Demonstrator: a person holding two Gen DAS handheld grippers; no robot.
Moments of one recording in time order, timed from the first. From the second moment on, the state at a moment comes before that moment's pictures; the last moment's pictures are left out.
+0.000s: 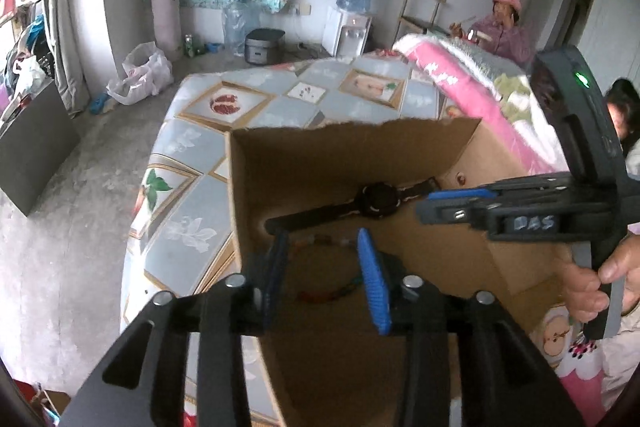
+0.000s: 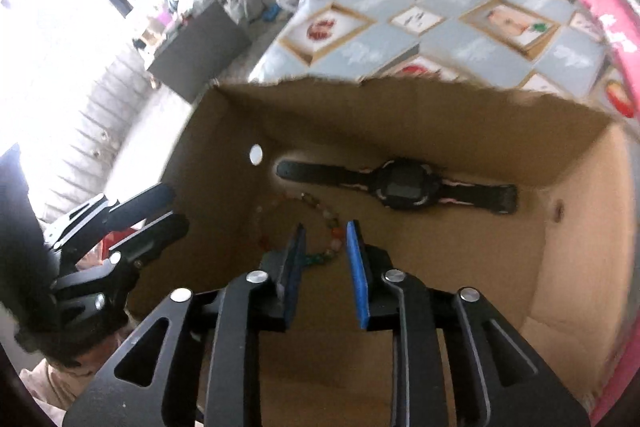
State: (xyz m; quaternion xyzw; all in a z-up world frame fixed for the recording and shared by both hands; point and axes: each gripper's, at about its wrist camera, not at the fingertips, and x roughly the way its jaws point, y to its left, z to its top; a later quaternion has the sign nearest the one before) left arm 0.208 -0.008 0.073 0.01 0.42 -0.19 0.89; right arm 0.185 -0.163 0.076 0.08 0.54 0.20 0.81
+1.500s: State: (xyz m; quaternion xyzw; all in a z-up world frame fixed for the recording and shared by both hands) left arm 0.174 0.043 0.016 -0.24 0.46 -0.20 0.83; right arm 0.105 -0.288 0.069 0.23 0.49 0.06 0.84
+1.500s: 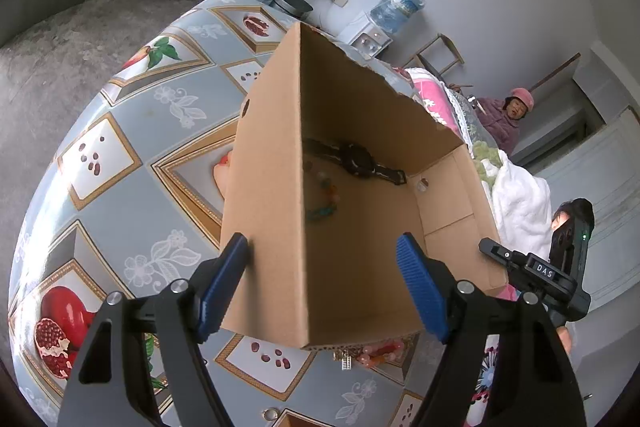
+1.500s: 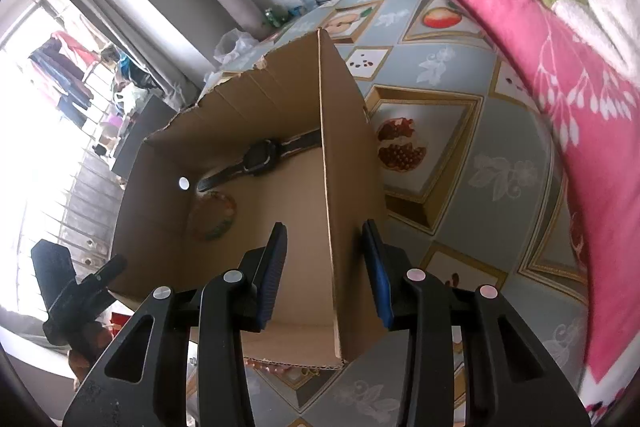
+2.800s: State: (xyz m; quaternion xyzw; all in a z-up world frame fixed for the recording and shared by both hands) left arm 0.049 0.020 -0.058 0.06 0.49 -0.11 0.86; right arm -0.032 -0.205 -0.012 -0.04 0.55 0.05 0.84
